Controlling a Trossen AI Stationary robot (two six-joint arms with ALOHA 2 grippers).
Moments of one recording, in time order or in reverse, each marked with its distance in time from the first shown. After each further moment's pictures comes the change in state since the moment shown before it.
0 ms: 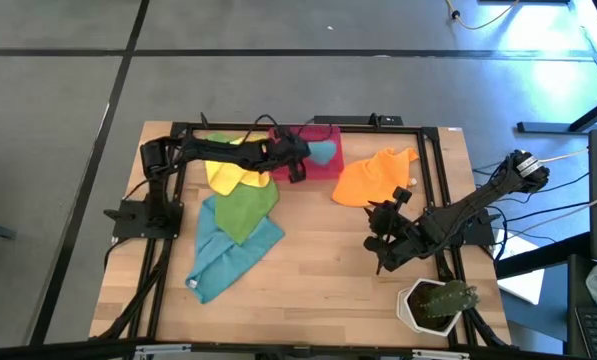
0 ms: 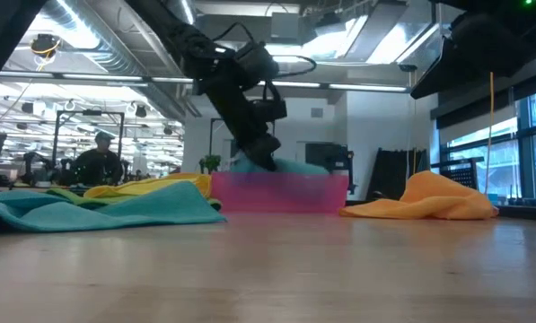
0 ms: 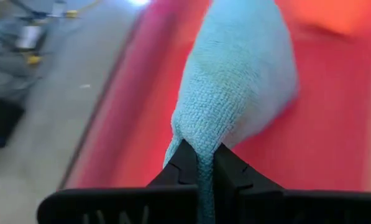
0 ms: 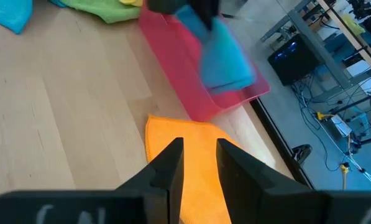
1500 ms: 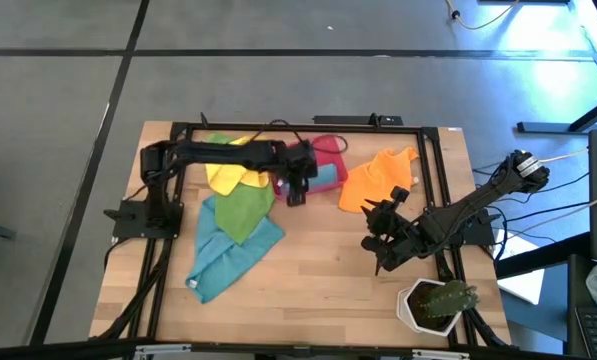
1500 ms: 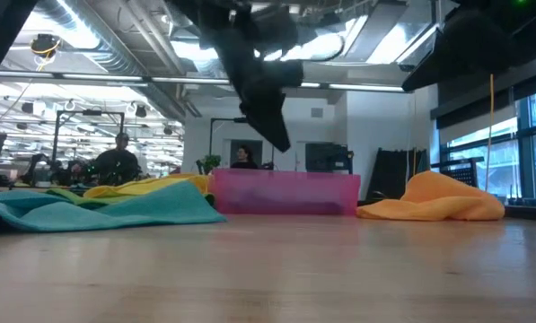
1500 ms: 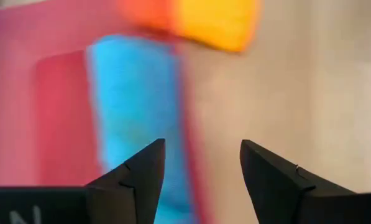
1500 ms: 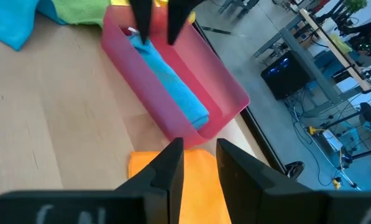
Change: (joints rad) left arm -0.132 -0.012 0.259 -0.513 0.397 -0.130; right arm -0.007 0.000 0.000 0.078 0.051 -0.098
